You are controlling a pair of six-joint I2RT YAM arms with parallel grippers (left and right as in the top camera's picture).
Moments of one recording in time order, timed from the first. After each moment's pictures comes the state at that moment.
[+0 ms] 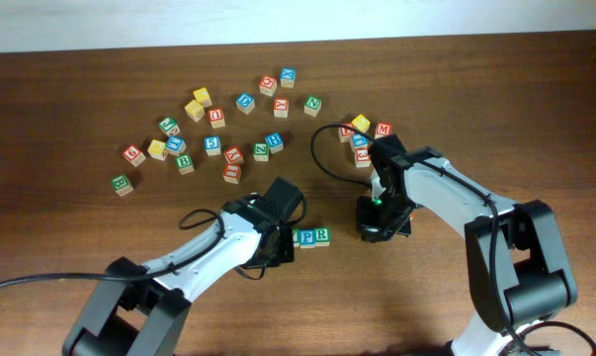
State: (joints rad) left arm -0.62 1.68 0.92 -0.72 0.04 -0.65; right arm 0.28 1.85 1.10 -0.92 -0.34 0.41
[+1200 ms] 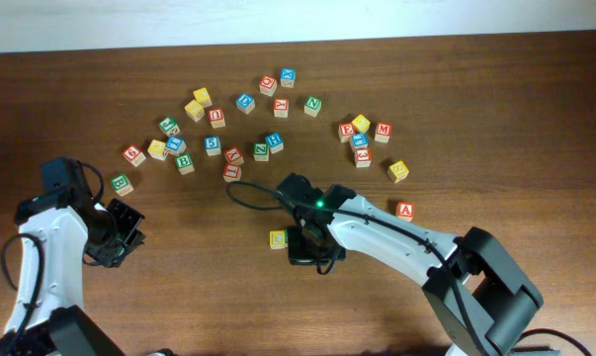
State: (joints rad) left arm 0.39 1.52 1.03 -1.01 0.18 -0.58; right arm 0.77 1.83 1.16 -0.81 -0.19 0.76
